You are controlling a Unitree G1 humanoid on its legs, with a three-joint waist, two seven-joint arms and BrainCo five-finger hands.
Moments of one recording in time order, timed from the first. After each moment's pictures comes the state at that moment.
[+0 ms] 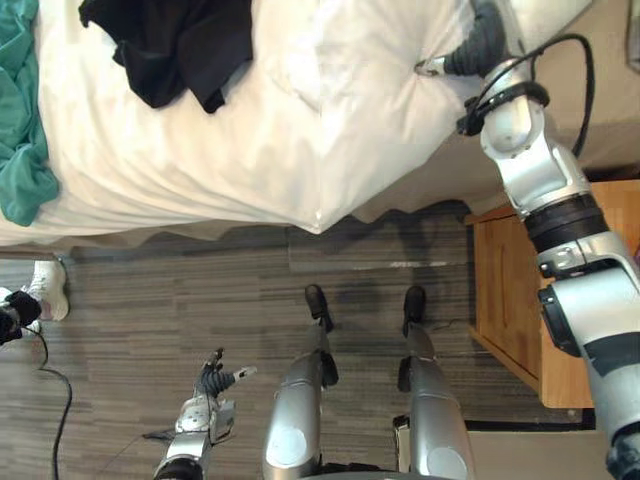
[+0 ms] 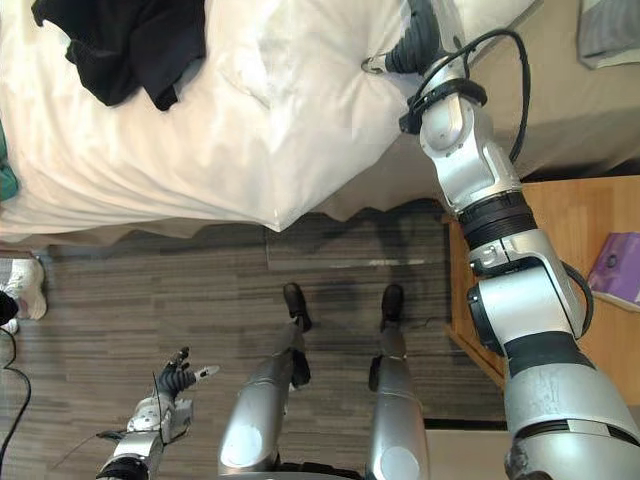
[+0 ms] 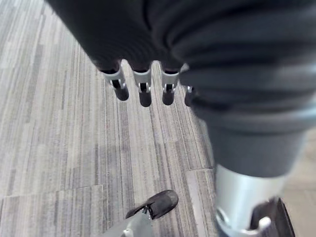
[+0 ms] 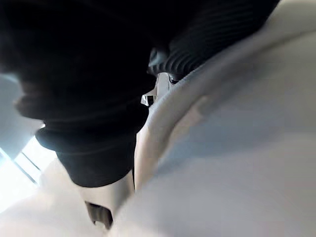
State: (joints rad) left arm -0.05 0.24 0.07 0.94 -0.11 -0.21 0.07; right arm -1.25 -0.56 0.36 0.70 -0.33 -0.11 -0.24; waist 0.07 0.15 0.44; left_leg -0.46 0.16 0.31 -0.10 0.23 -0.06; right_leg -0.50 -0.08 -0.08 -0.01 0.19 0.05
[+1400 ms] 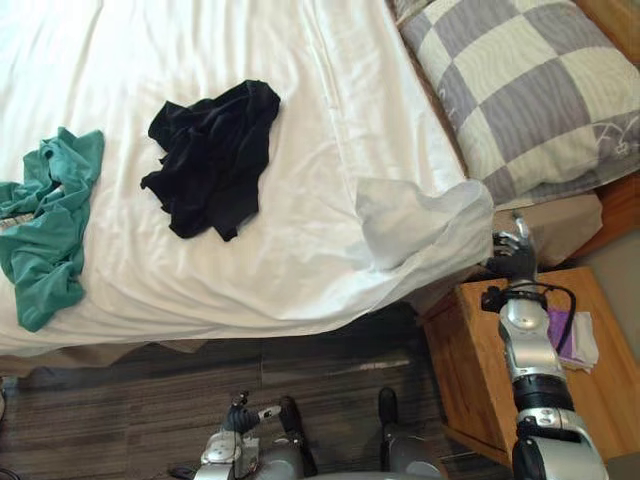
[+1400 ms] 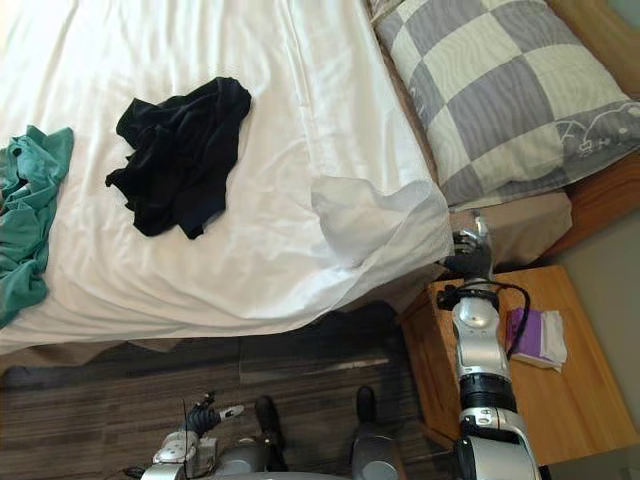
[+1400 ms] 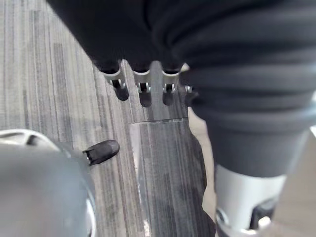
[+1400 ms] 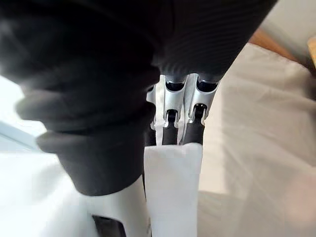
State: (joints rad) left arm 0.06 0.10 0.10 0.99 0.04 -0.10 0.04; right arm -0.30 -0.29 -0.29 0.44 -0.12 -0.10 -0.22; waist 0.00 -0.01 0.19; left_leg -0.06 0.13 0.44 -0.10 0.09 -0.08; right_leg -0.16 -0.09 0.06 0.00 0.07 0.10
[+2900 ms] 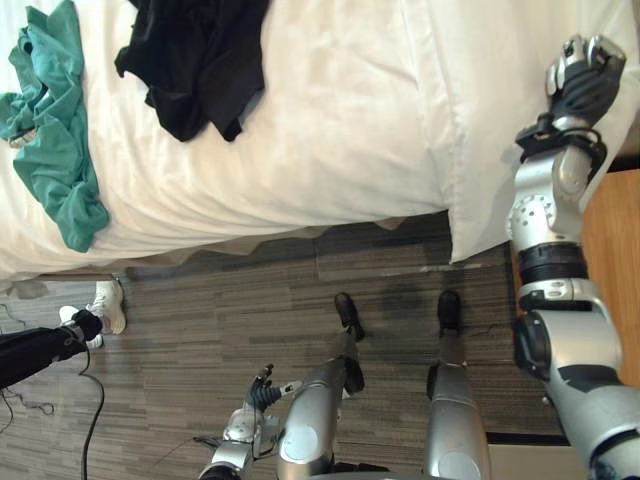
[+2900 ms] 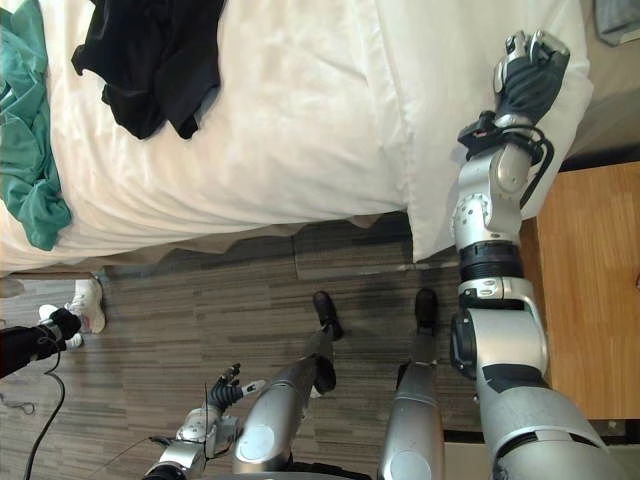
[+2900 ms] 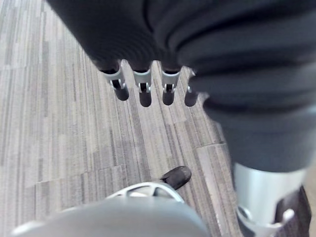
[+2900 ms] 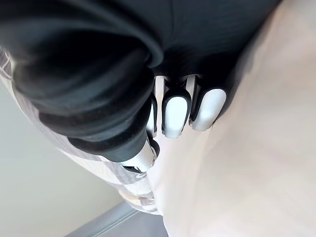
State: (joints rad) left arm -0.04 0.07 -0.06 0.98 -0.07 -0.18 0.09; right arm -0.95 -0.36 -0.14 0.64 0.64 -0.37 -0.20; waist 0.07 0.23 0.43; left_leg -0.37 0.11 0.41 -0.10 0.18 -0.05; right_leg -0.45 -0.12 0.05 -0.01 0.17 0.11
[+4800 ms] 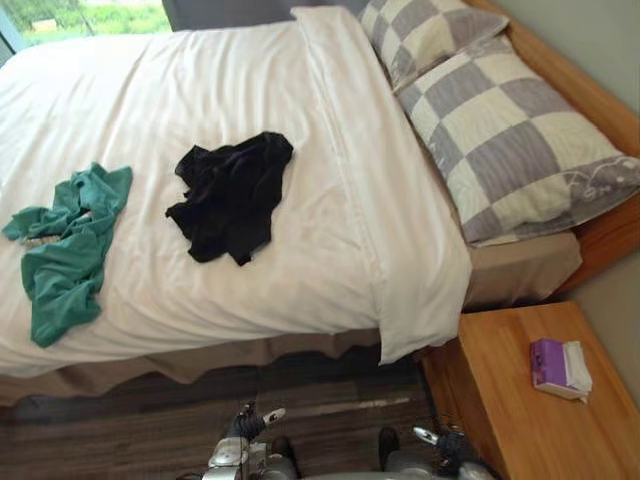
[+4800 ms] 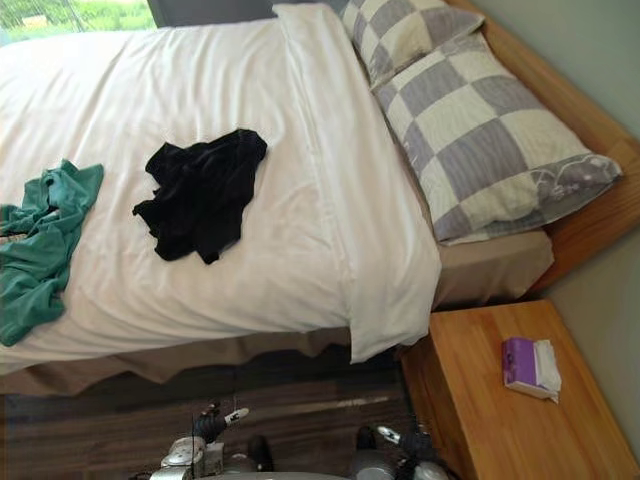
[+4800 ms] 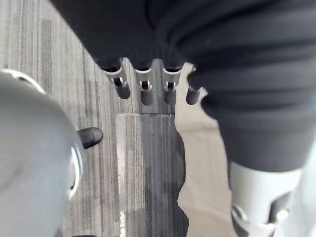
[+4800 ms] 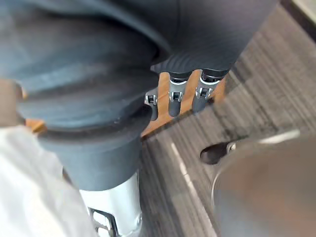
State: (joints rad) left arm 0.01 0.07 0.09 1.05 -0.05 -0.09 0.07; right arm 0.11 -0.10 -0.26 1.07 0.10 -0.06 -0.08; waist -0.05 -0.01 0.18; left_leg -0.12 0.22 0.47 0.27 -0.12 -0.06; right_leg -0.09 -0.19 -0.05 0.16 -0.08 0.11
